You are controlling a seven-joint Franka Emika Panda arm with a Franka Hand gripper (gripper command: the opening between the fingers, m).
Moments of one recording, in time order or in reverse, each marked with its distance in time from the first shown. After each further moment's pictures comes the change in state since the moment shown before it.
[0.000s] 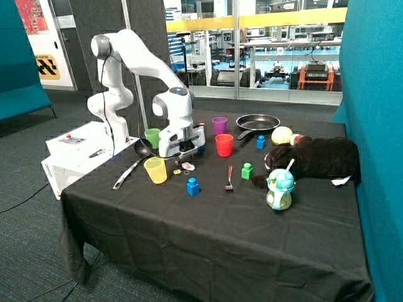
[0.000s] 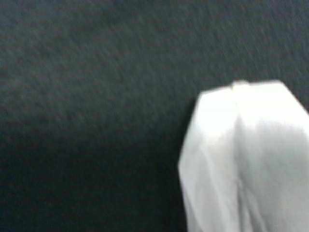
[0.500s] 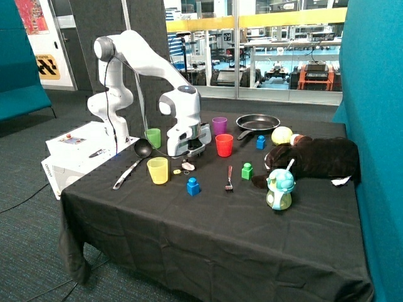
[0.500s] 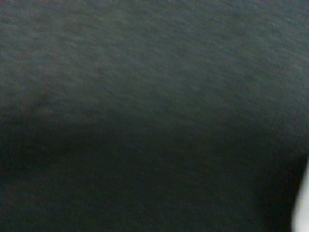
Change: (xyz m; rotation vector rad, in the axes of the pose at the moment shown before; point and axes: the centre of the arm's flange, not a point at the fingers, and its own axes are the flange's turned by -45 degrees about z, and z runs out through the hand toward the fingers) arm 0.015 -0.028 -0.003 0.007 -0.002 -0.079
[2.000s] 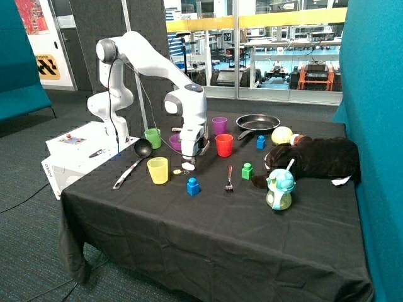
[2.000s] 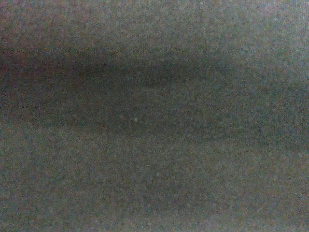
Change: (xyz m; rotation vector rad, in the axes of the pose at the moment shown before) arm 0.013 -0.012 -0.003 -0.008 -0.008 -0.487
